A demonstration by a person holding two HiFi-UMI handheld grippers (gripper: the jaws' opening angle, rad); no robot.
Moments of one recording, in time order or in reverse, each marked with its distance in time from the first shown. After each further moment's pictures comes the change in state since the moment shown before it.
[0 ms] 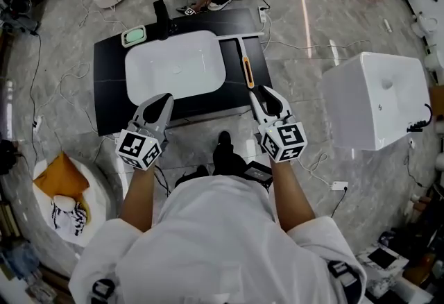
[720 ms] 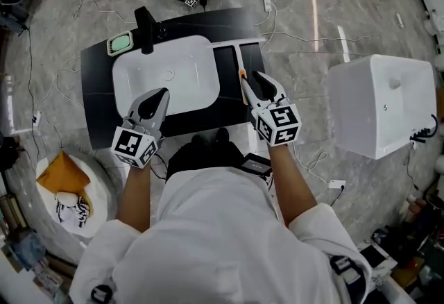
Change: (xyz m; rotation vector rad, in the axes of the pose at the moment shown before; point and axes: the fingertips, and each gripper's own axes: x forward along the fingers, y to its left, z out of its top) left arm 0.115 0.056 -0.002 0.016 0.109 0.019; right arm 0.129 -0.093 -0.015 0.029 0.150 0.053
